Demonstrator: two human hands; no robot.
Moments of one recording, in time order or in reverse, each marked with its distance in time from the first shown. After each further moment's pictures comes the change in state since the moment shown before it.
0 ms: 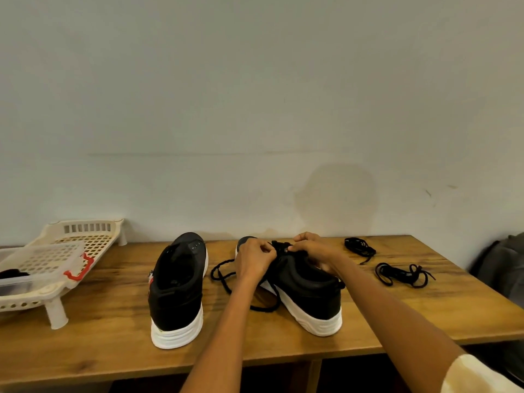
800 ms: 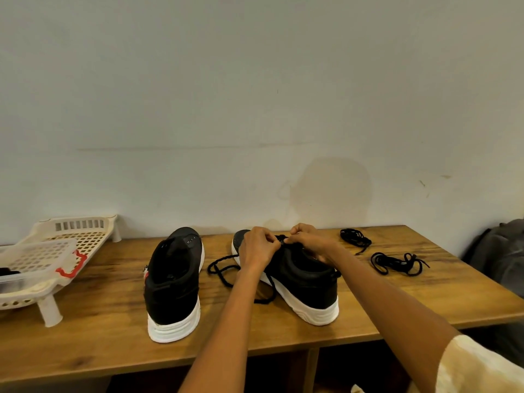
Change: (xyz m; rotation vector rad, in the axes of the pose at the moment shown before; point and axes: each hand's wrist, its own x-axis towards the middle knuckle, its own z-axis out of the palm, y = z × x) left_hand -0.001 0.014 0.003 -0.012 -0.021 0.036; right_hand -0.004 -0.001 0.002 -0.088 0.003 -0.066
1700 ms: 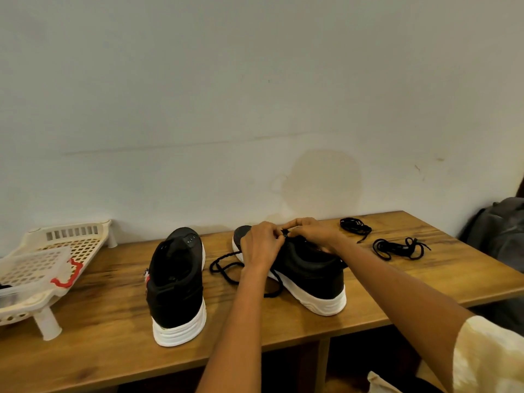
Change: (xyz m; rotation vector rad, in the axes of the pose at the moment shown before) left_hand -0.002 0.000 0.000 0.259 0.052 0.207; right_hand 0.008 0.004 0.000 -0.021 -0.037 0.001
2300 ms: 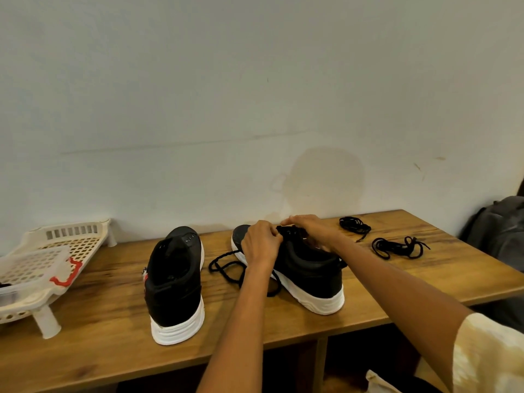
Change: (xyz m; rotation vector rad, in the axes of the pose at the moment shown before) left_hand 0.000 0.005 0.006 -0.127 -0.003 -0.170; right_hand -0.005 0.000 -0.002 0.023 0.050 -0.047
